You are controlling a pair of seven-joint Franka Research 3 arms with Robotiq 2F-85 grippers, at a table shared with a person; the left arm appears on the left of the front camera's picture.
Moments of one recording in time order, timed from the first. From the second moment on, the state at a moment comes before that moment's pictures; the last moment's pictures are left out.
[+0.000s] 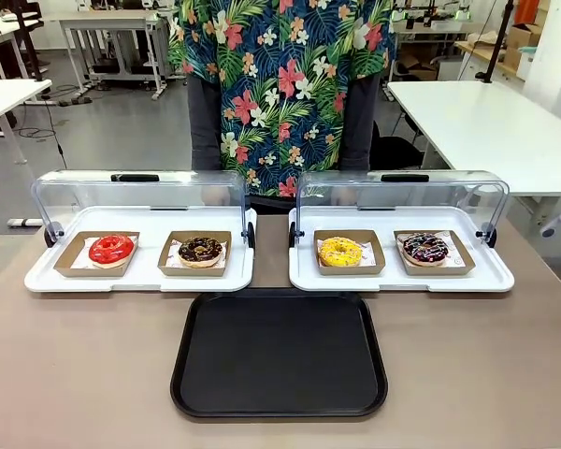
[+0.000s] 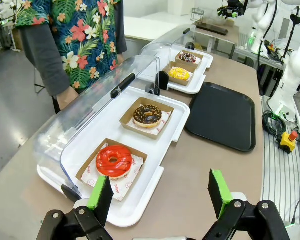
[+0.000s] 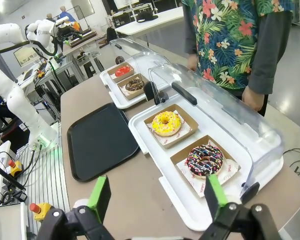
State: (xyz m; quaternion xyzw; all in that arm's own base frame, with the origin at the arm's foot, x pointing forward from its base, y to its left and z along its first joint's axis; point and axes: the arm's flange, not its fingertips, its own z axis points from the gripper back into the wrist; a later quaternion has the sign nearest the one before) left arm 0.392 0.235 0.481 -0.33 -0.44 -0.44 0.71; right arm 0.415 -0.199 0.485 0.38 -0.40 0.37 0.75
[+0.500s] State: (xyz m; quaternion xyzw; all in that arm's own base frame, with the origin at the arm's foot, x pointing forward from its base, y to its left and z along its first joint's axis) left arm 0.392 0.235 0.481 -0.33 -0.44 -0.44 0.71; right arm 0.415 -0.199 0.485 0.38 -0.40 0.37 0.75
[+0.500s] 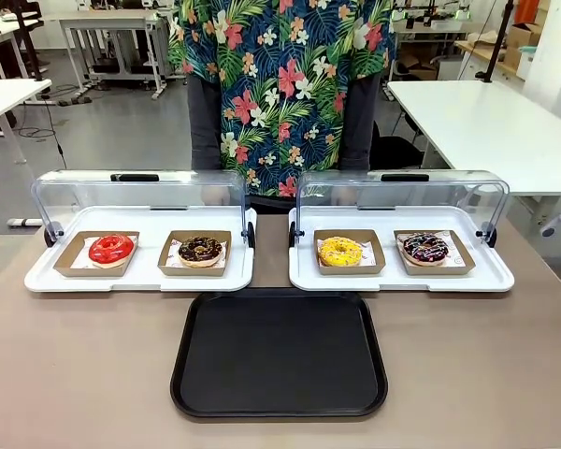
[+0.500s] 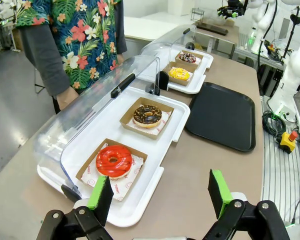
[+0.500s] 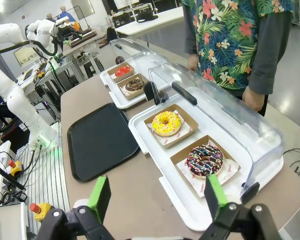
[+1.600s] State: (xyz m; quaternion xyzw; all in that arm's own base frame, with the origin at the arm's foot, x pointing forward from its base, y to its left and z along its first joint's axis) left arm 0.392 0.235 0.481 -0.33 -0.44 -0.44 0.71; right arm 0.415 -0.199 0.485 0.38 -0.40 0.37 0.75
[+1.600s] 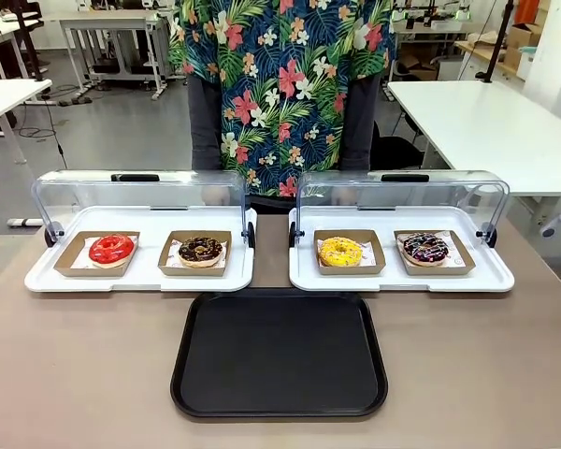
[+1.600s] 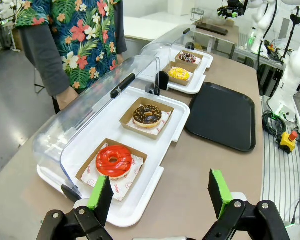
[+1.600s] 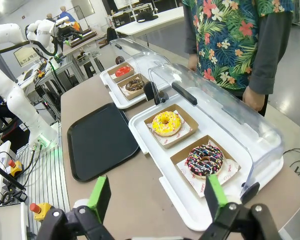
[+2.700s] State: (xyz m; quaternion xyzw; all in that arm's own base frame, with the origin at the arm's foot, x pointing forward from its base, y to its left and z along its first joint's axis) left arm 0.392 0.235 0.481 -0.33 -0.44 -0.44 0.71; right arm 0.415 -0.199 0.485 0.38 -0.40 0.37 0.75
